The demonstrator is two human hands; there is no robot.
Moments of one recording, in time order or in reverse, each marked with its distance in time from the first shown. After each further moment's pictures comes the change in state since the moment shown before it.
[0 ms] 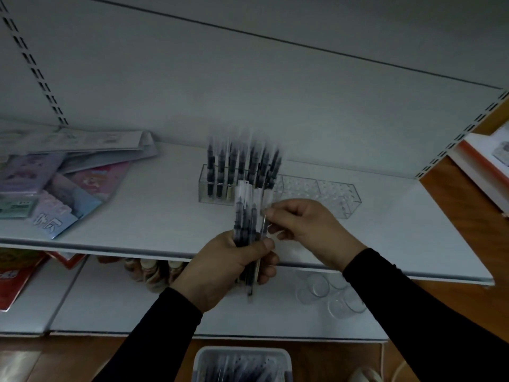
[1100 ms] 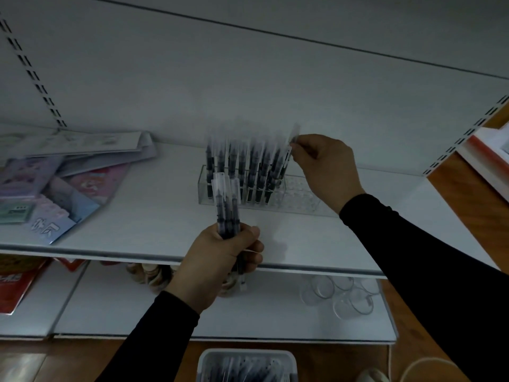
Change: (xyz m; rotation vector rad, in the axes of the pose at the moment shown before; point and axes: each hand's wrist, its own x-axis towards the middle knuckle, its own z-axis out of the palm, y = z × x) left_hand 0.008 0.001 -0.010 -0.022 0.184 0.105; right_hand 0.060 -0.030 -0.036 -0.534 0.496 -0.447
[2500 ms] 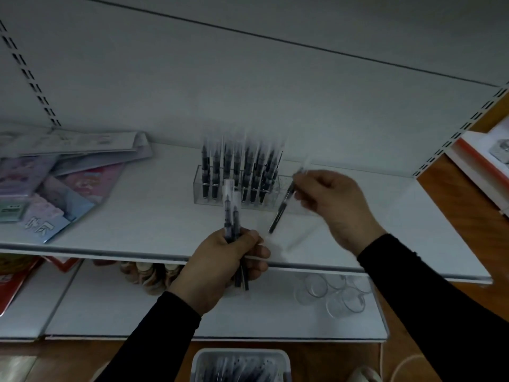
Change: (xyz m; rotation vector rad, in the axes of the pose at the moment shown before) left_hand -0.008 0.002 0.013 -0.011 -0.042 -0.119; right_hand -0.051 -0.001 -0.018 0.596 -0.112 0.457
